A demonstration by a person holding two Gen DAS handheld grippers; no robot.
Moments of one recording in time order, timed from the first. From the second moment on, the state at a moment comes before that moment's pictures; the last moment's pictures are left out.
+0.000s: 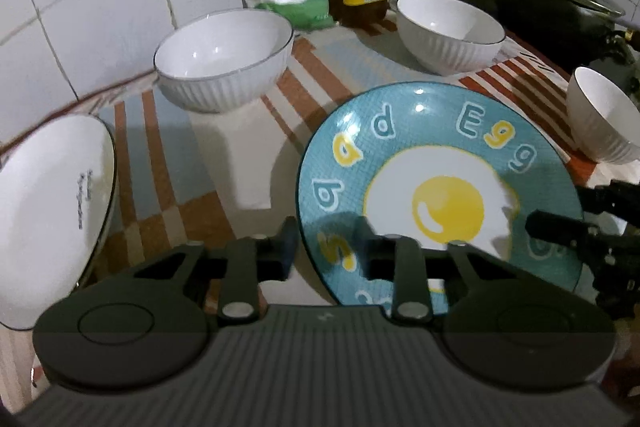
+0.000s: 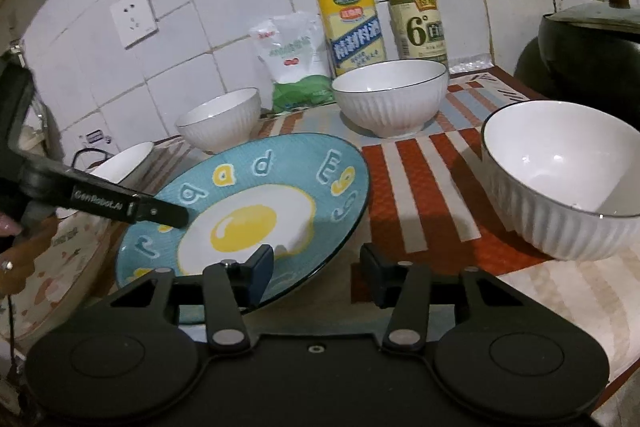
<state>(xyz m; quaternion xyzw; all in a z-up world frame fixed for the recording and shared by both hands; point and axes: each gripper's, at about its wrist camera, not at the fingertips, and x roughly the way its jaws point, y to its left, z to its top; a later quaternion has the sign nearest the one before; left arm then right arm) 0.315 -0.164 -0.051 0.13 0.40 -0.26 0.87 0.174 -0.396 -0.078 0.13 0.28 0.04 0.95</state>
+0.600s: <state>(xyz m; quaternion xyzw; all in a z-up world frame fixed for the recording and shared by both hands) 0.271 -0.166 -0.032 0.14 0.36 -0.25 0.89 0.152 -0.400 -0.057 0.17 0.26 0.01 0.95</state>
